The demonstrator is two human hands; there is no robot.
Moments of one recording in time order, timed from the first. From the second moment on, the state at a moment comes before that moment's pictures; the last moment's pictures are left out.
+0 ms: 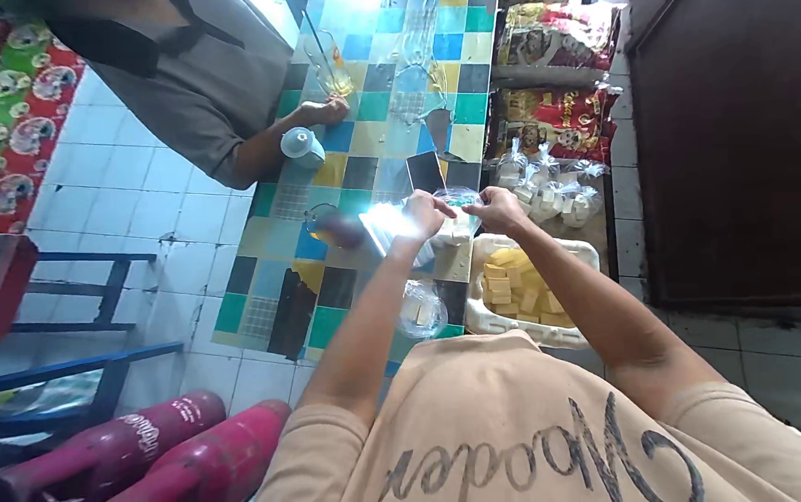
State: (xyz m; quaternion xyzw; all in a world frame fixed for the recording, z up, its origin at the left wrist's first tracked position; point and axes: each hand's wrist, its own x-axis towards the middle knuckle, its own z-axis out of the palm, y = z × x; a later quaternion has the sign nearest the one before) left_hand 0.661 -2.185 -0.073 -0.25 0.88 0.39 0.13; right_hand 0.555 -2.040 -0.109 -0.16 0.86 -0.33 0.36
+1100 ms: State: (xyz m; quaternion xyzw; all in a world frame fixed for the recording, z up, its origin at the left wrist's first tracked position) left_hand 1.018 -2.024 -0.110 -0.57 0.73 0.36 -0.12; right_hand 0.611 -1.902 -0.340 -0.37 0.82 -0.16 0.41
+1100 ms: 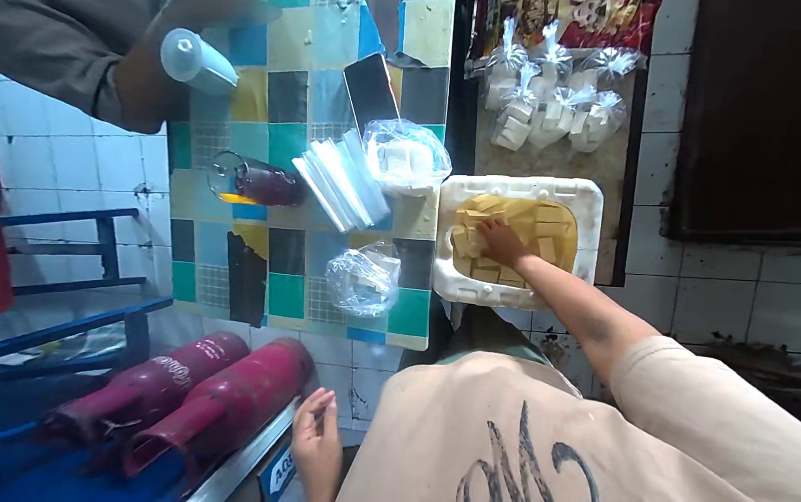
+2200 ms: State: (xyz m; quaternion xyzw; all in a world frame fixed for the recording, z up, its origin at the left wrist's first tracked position) left_hand 0.984 -2.066 -0.117 -0.49 0.76 0.40 -0.14; right_hand 0.577 -1.892 -0.324 0.00 0.68 -0.34 0.65
